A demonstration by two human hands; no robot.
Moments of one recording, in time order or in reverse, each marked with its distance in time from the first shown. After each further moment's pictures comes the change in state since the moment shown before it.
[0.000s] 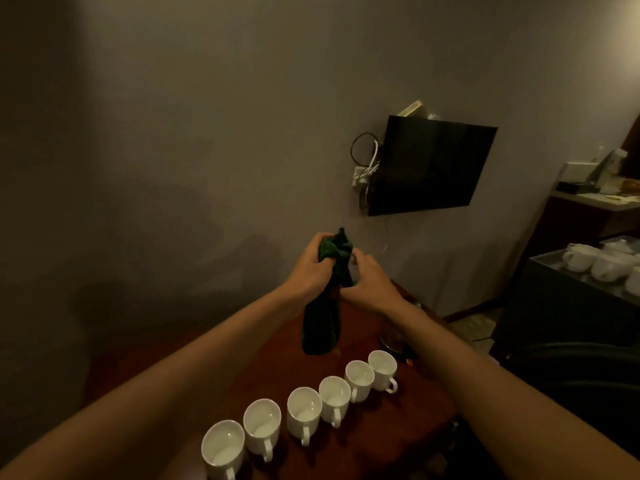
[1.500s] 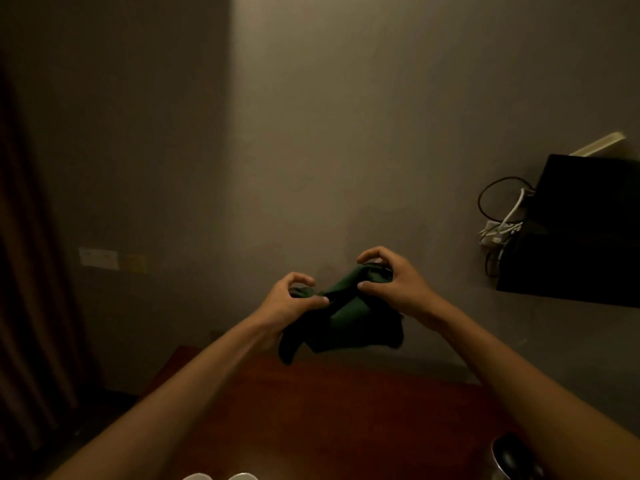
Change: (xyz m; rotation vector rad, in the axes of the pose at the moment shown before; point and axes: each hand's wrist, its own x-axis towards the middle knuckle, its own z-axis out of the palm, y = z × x) left_hand 0.098 -0.046 -0.033 -0.033 0.549 -0.367; right_hand 0.219 0.030 -0.038 0.479 -0.397 -0.571
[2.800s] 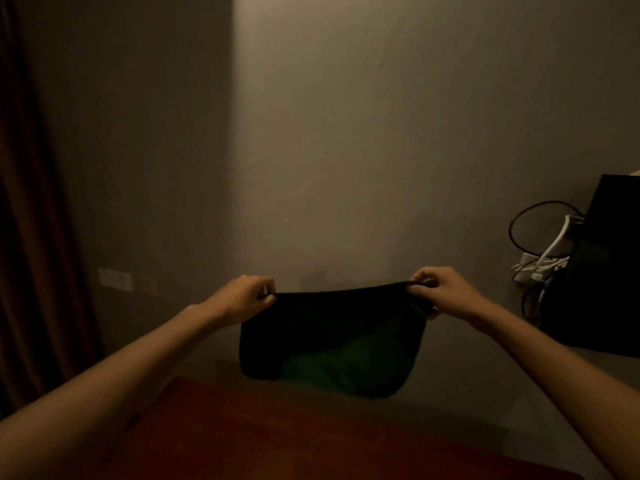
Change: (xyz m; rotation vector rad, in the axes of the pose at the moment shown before) left_hand 0.114 0.040 -0.054 1.098 0.042 0.300; right_hand 0.102 0.103 -0.119 -0.063 -0.052 0.159
